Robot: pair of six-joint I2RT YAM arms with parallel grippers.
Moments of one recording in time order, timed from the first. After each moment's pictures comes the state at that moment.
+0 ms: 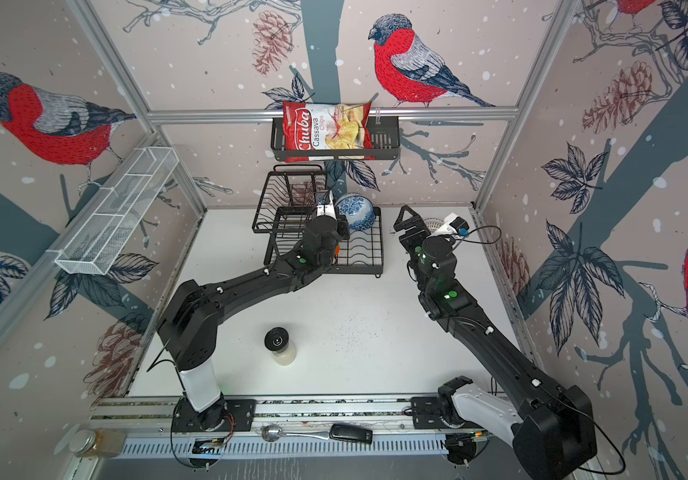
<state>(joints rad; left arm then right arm) -0.79 1.84 1.41 0.34 -0.64 -0.22 0.46 1.08 0.84 0.23 0.31 1.04</state>
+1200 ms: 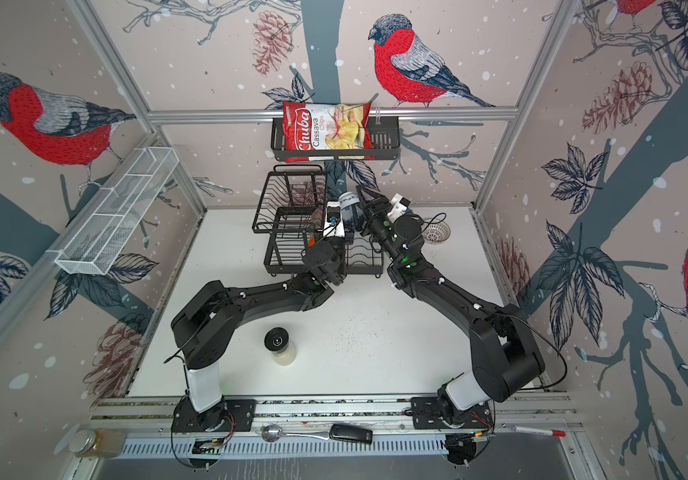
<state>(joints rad) -0.89 1.89 1.25 1.00 -0.84 0.30 0.54 1.52 1.02 0.76 -0.11 1.69</state>
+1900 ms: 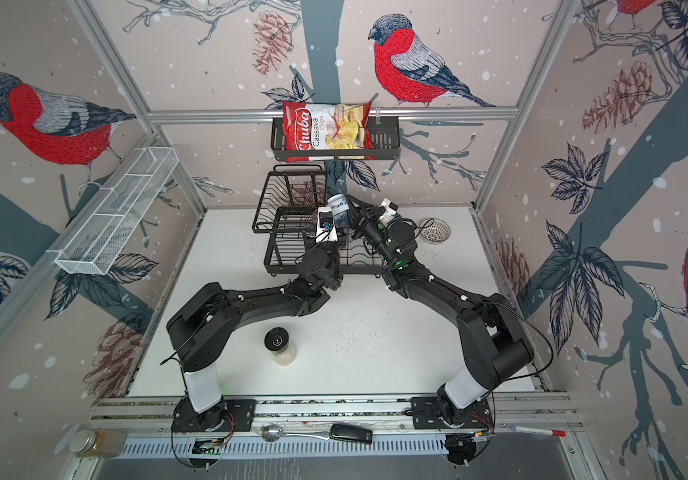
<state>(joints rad) -0.90 1.87 1.18 1.08 -0.95 0.35 0.56 1.58 1.00 0.89 -0.15 1.84</state>
